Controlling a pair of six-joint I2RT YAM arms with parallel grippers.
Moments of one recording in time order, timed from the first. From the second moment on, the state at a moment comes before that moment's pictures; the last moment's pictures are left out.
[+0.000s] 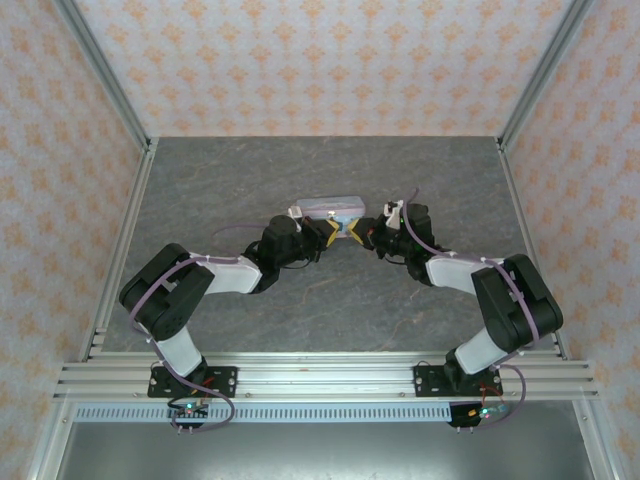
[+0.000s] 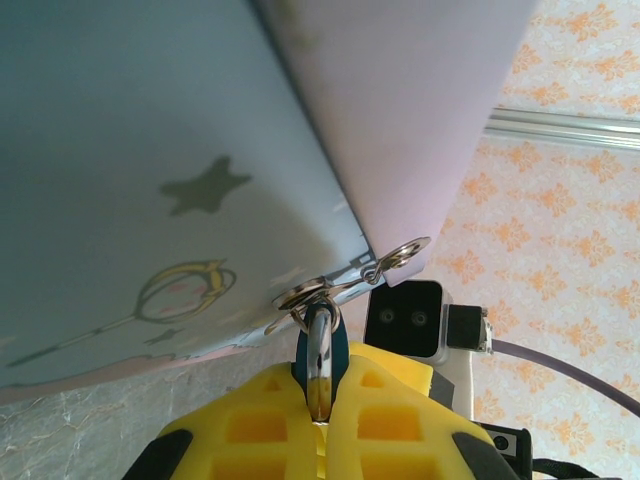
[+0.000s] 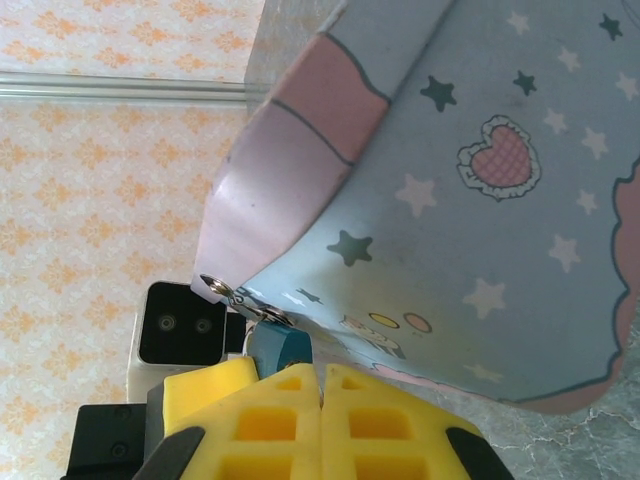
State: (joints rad) left arm -0.62 1.71 0.72 0.70 0.21 -1.58; right arm 0.39 1.55 0.62 0.53 -0.57 1.25
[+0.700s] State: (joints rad) left arm -0.62 1.71 0.72 0.70 0.19 -1.59; right arm 0.39 1.60 0.59 0.68 -0.57 1.39
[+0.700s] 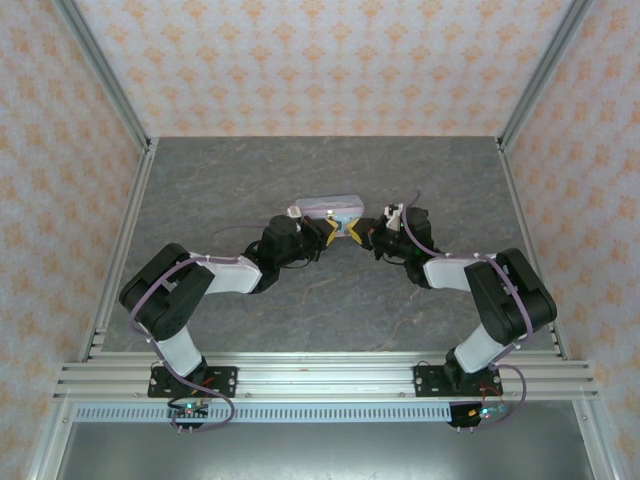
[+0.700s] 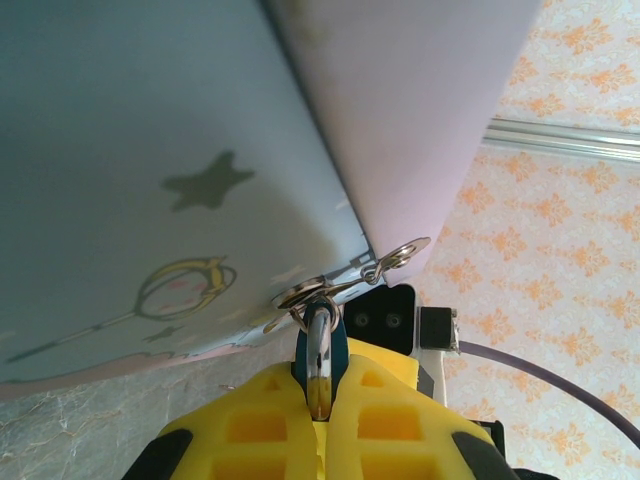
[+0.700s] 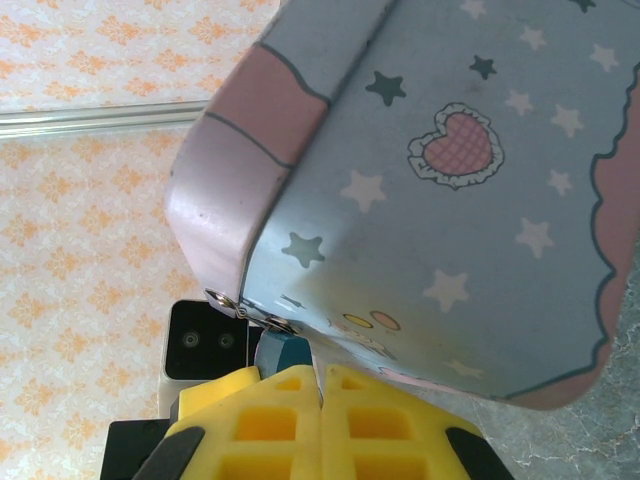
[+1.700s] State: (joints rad) left arm -0.62 1.71 0.73 0.72 0.21 -1.64; right arm 0.39 1.60 0.54 0.81 -0.54 1.24
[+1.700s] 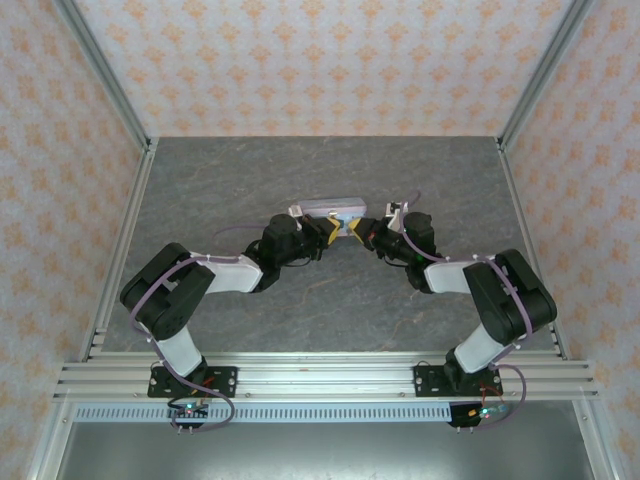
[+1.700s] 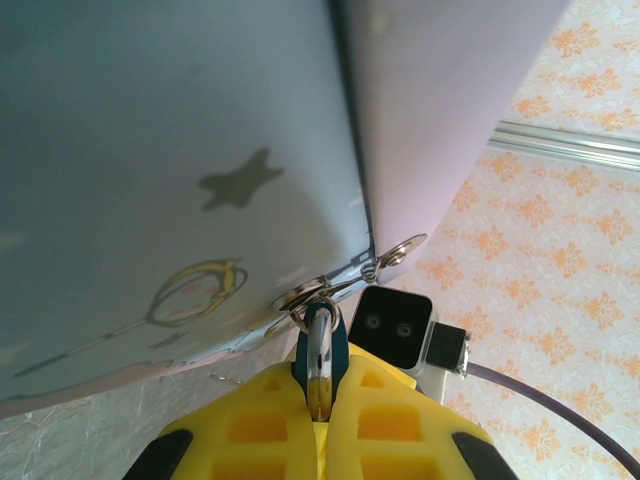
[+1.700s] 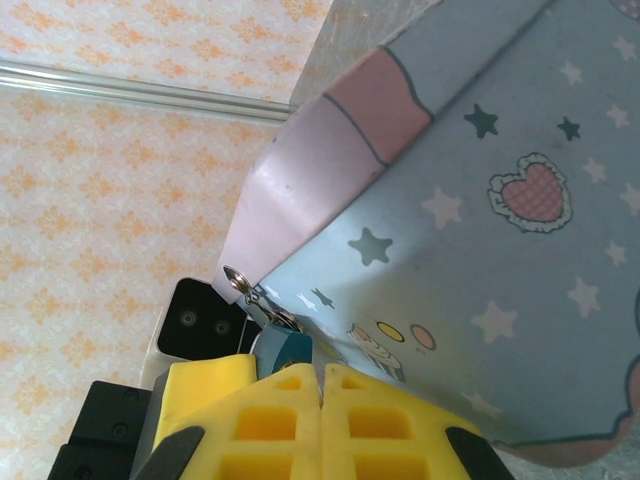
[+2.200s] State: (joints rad) left arm -0.62 1.71 0.75 0.69 0.20 -1.60; right arm 0.39 1.62 0.54 0.82 -0.55 1.41
